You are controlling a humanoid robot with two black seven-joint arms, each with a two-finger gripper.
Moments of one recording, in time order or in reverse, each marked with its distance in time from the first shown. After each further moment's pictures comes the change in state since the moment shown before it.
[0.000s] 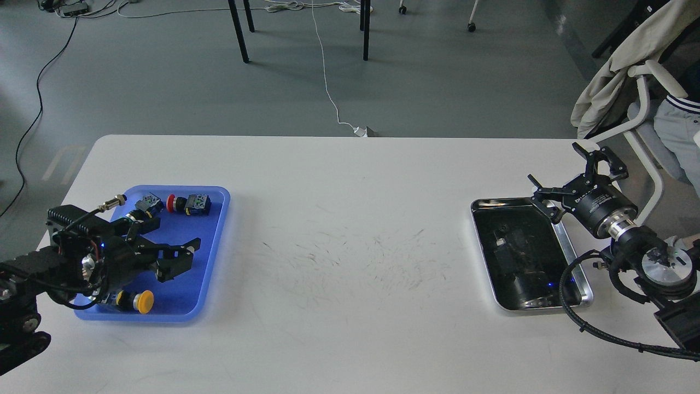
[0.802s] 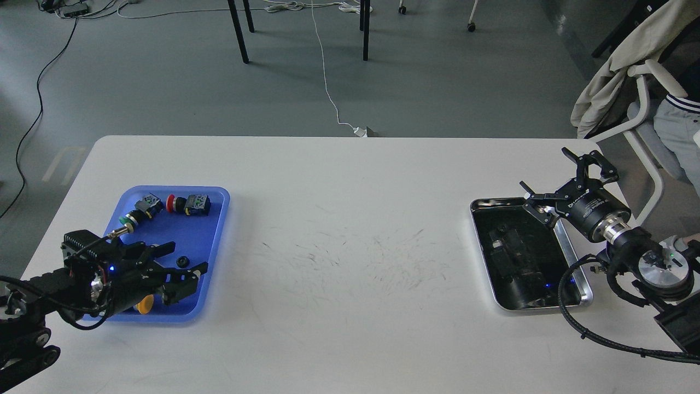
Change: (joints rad) left arm -0.005 -0.089 0.076 0.208 0.003 0.080 -0.137; right arm 0.001 -0.006 -0.028 0.013 -0.002 0.000 0.000
